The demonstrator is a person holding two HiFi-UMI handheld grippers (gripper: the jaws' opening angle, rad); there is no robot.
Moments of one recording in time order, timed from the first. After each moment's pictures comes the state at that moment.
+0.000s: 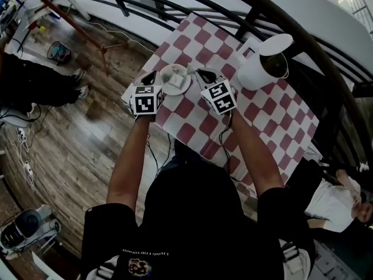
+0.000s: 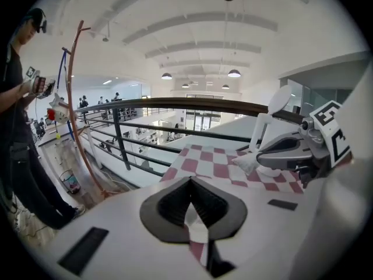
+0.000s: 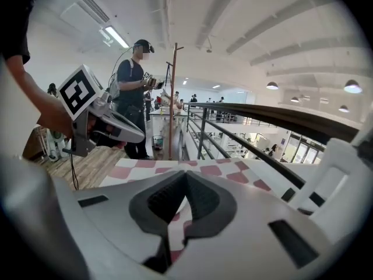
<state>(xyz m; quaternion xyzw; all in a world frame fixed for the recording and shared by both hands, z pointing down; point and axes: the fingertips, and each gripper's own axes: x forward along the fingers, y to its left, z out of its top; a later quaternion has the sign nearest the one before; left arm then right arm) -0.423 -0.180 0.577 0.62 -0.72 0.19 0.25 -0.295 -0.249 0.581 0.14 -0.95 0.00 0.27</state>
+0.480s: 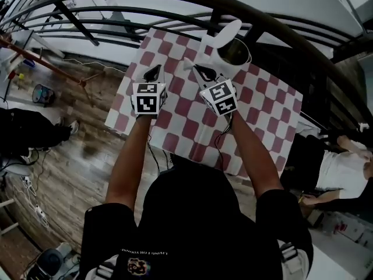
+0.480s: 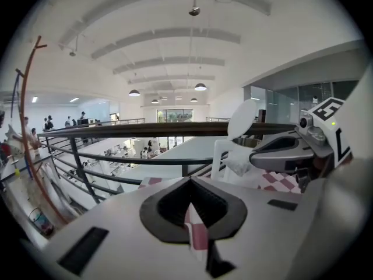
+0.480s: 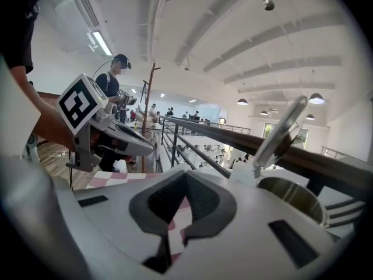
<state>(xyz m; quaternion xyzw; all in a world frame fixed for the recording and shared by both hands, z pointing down) -0.292 -0.285 0.500 0.74 -0.63 0.18 0.15 -0.179 -0.303 0.493 0.28 -0.94 -0.02 0.19</state>
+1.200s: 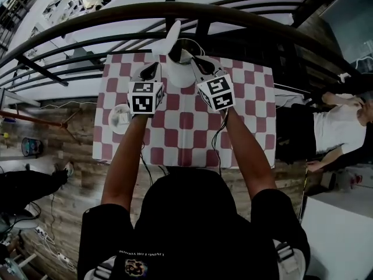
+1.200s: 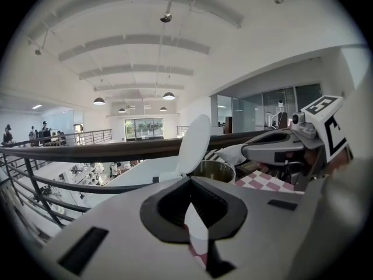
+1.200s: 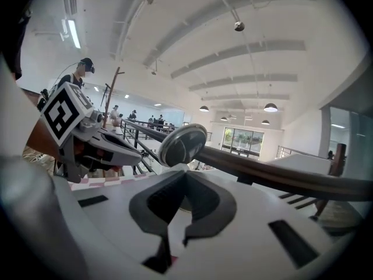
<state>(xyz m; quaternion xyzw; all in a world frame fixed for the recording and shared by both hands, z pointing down) -0.146 -0.342 0.455 0.84 -0.51 0.17 0.09 -0.032 -0.341 0.435 0.46 -0.87 -0.02 0.15</state>
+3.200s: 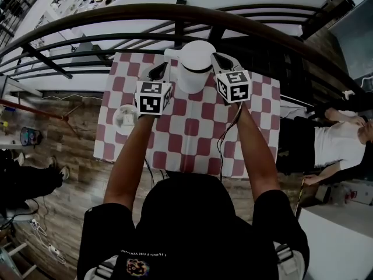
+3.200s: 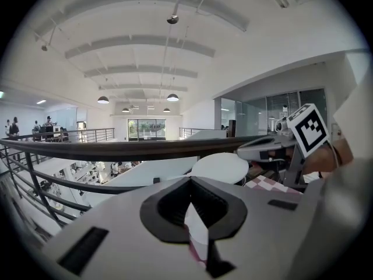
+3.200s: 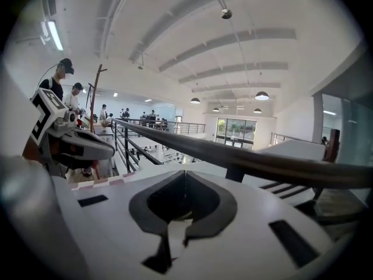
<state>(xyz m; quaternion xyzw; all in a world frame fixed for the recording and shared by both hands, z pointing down) -0.157 -0.361 0.452 0.83 -0.52 0.15 0.10 -0.002 -0.400 0.445 0.49 -0.86 0.03 0.17</state>
